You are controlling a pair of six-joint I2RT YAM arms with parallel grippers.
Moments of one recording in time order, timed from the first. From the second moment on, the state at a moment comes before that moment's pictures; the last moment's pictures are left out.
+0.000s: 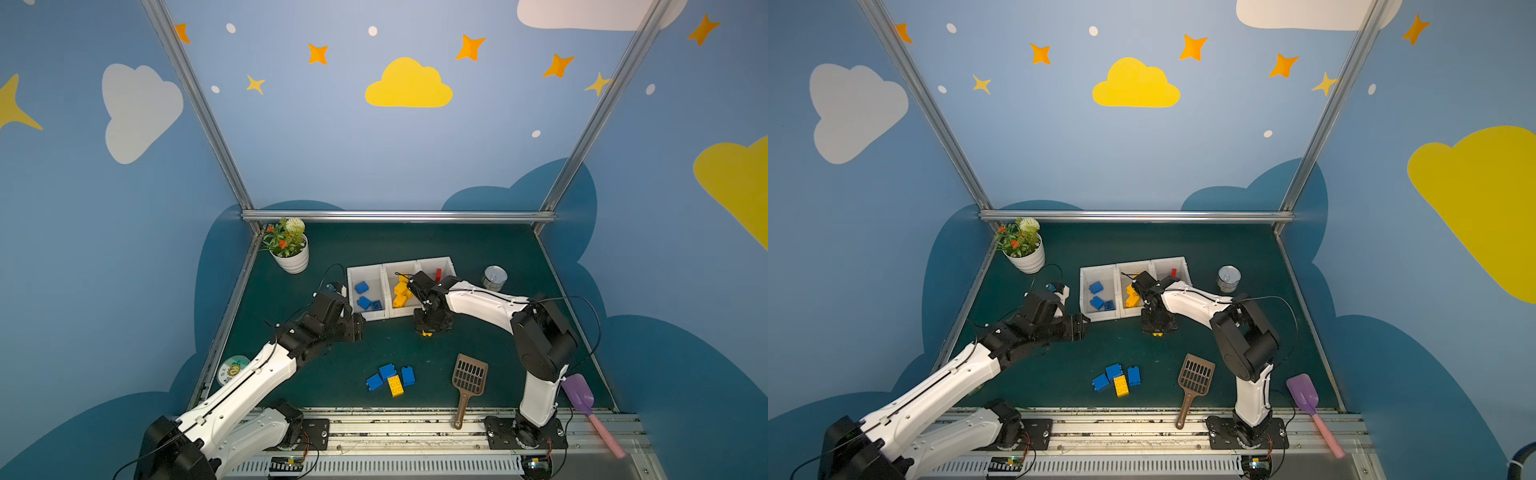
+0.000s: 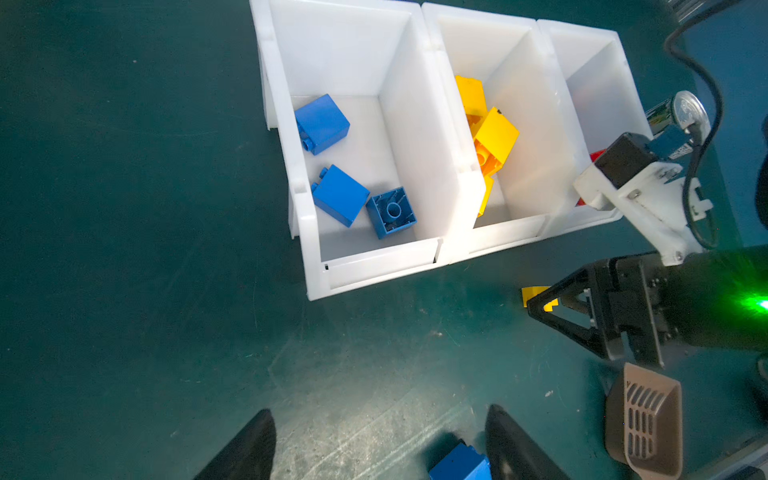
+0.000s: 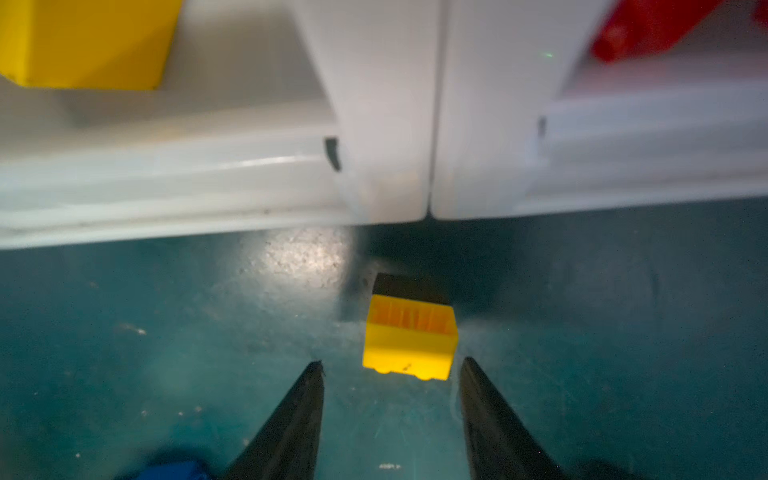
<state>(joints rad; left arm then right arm) -0.54 1.00 0.72 -0.57 -0.02 -0.53 0.77 1.89 1.29 -0.86 -0.01 0.65</state>
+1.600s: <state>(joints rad) -0.54 1.01 0.70 -0.54 0.03 -0.55 0.67 2.02 1.81 -1.00 -0.06 0.47</state>
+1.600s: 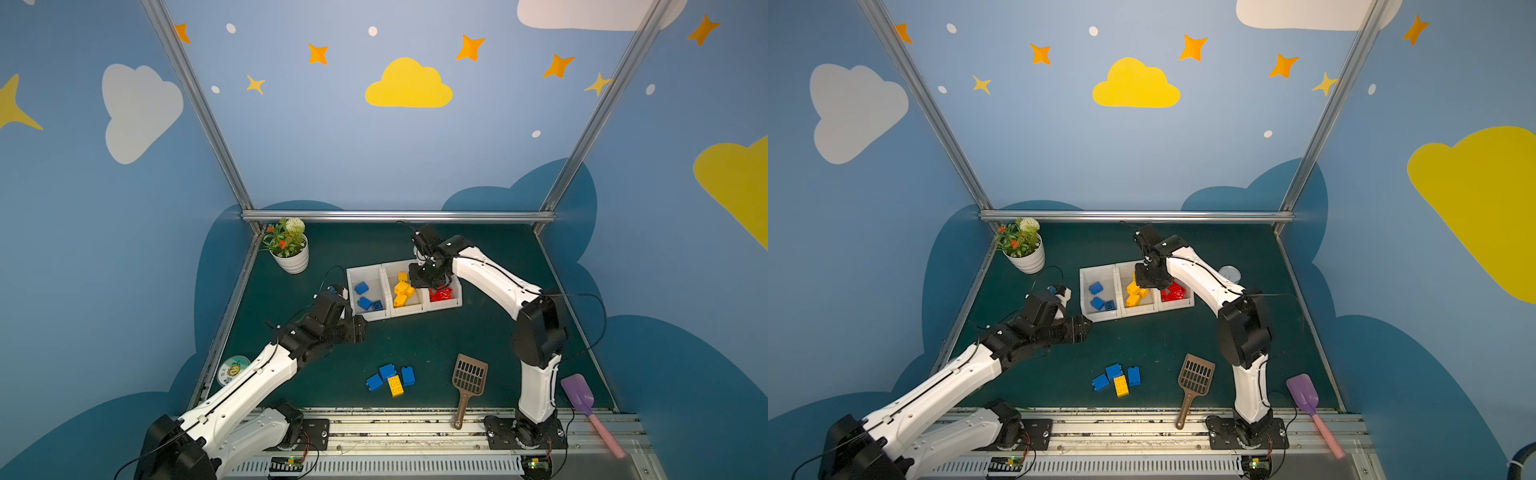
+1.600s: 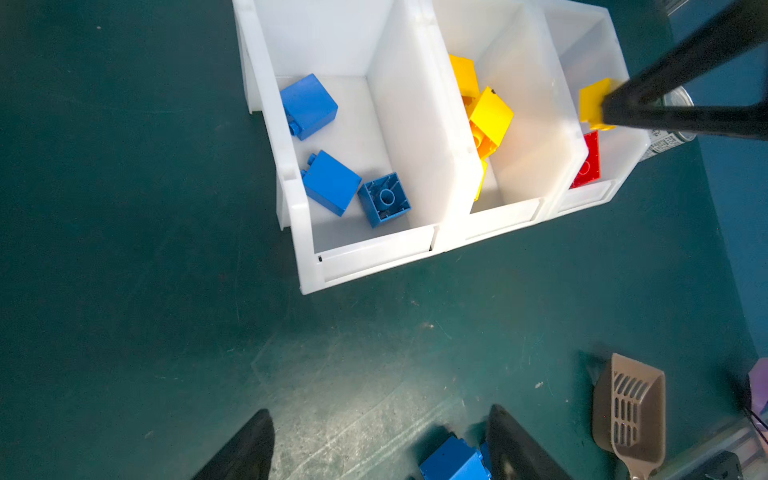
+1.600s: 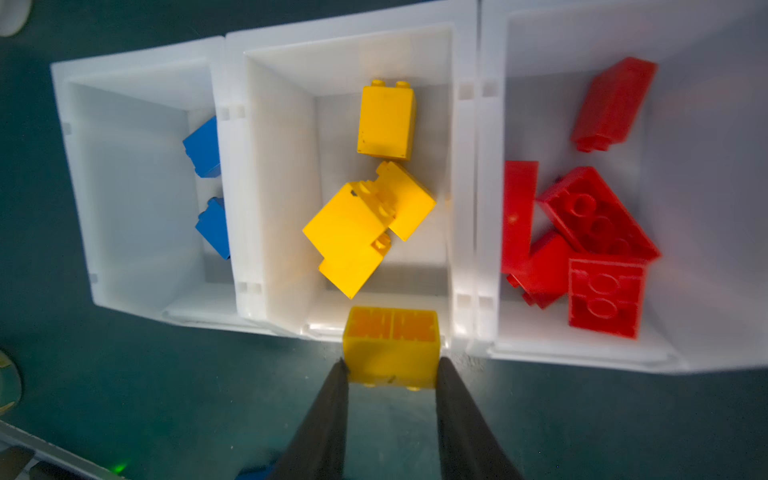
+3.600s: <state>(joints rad) -0.97 1.55 0.92 -0.71 0.06 -0.21 0.65 1.44 1.10 -0.95 -0.05 0.63</state>
